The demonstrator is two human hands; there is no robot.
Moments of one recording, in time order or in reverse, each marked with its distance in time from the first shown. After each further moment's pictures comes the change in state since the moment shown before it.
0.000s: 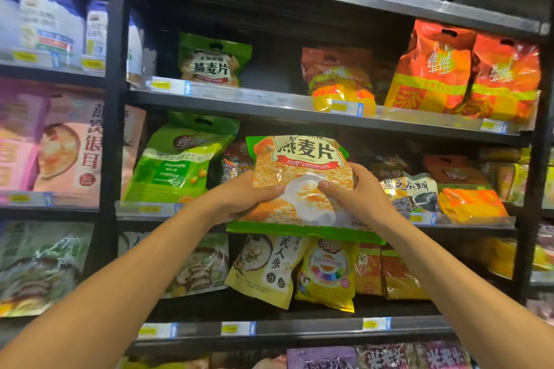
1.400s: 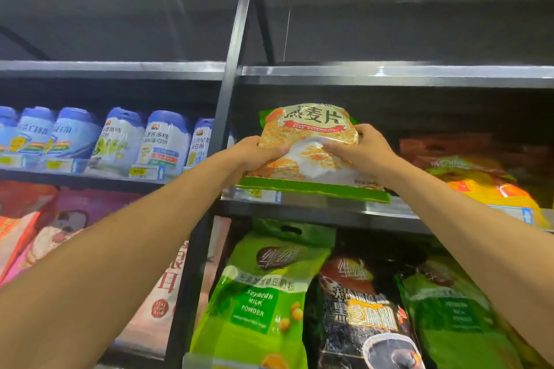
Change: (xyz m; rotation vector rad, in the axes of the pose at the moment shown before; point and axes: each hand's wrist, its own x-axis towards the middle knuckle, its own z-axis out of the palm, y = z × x) left_hand 0.066 0.135 -0.279 0.203 0.530 0.174; right_hand 0.292 -0.191 0.113 0.145 0.053 -0.288
